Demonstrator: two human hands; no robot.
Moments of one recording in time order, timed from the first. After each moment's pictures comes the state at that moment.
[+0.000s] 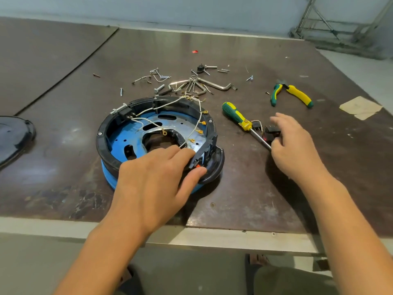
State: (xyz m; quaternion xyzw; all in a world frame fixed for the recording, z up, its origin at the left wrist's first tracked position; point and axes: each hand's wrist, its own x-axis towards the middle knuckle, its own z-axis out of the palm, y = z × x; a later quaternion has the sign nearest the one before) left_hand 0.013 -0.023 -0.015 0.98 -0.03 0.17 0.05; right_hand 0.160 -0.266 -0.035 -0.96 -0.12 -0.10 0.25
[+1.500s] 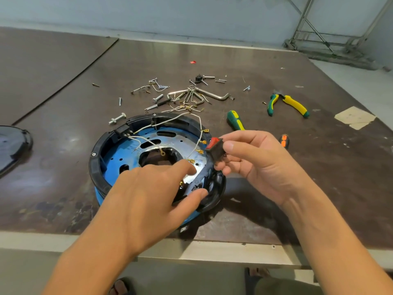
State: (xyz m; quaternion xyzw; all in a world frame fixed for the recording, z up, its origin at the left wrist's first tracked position) left_hand 0.003 -0.019 0.008 0.98 -0.07 0.11 0.16; right_hand 0.121 -0.213 -0.009 -0.56 -0.20 0.25 0.76
